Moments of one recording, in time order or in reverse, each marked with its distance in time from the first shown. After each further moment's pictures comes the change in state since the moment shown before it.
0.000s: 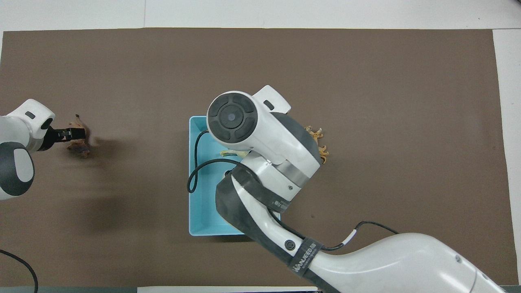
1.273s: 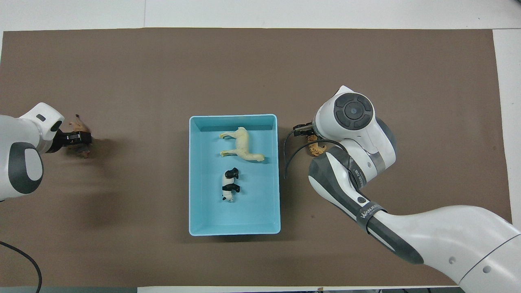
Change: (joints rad) left arm 0.000 0.039 -0.005 0.002 0.000 0.009 0.000; right arm -0.272 -0.075 0.007 -0.535 0.042 0.540 -0.278
